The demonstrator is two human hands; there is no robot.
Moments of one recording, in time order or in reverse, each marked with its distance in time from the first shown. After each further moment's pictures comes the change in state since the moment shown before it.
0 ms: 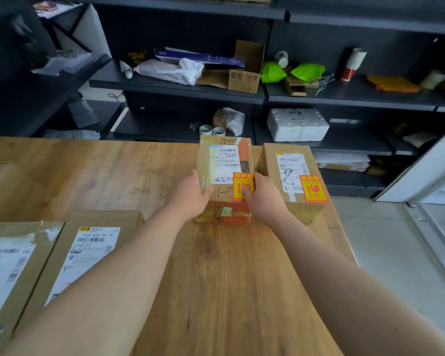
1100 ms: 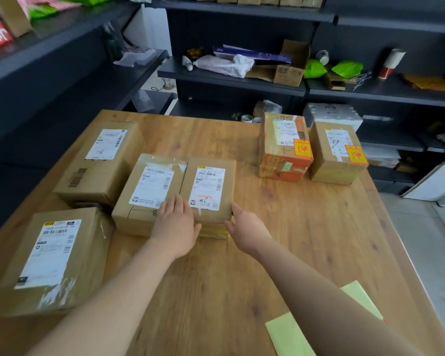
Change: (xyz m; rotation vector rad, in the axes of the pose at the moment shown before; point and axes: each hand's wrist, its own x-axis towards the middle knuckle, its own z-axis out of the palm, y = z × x) left_hand -0.262 -0.162 -0.083 0.691 -0.097 -0.017; right_hand -0.243 -0.147 0.105 -0.143 -0.318 -0.151
